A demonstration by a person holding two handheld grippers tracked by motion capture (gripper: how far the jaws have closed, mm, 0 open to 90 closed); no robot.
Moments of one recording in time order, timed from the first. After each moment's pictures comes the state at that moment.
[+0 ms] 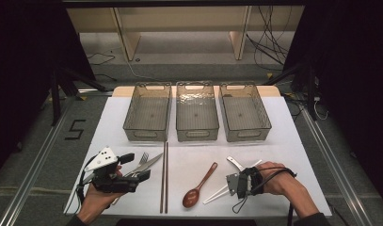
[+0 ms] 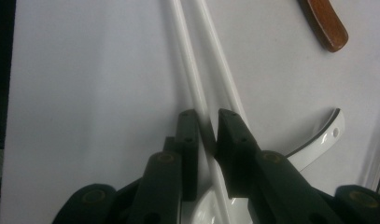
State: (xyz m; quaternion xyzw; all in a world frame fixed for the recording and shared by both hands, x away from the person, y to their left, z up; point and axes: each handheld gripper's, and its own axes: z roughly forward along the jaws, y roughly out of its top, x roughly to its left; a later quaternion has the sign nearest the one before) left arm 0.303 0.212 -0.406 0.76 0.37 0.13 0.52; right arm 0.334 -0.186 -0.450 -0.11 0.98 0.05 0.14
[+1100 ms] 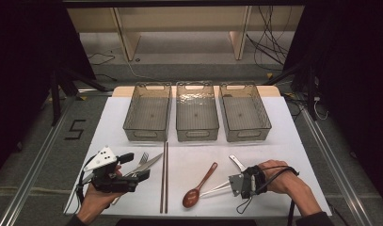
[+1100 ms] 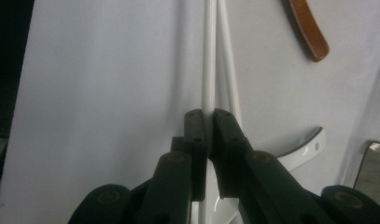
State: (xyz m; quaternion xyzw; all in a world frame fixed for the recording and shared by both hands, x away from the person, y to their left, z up) left arm 0.303 0.213 -0.406 0.75 0.37 0.13 0.53; right arm 0.332 -0.193 -0.438 -0.13 0.98 0.07 0.15
